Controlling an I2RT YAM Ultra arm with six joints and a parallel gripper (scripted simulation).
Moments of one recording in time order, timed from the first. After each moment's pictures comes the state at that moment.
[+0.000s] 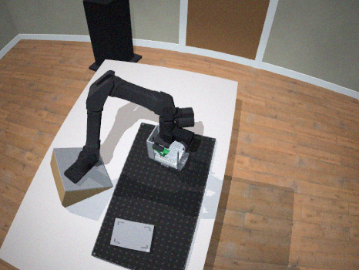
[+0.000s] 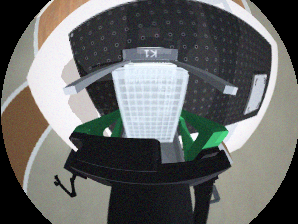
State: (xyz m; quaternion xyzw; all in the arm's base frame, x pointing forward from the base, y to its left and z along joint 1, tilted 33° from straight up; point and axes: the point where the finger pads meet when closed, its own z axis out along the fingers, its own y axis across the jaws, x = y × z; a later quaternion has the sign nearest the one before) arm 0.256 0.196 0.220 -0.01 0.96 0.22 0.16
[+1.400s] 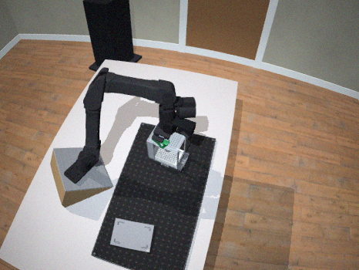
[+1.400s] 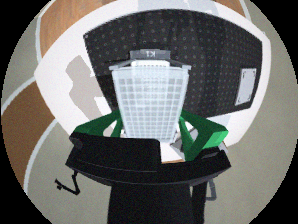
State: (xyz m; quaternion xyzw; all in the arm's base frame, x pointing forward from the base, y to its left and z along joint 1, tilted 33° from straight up) arm 0.237 0.169 0.272 -0.01 0.96 0.22 0.16
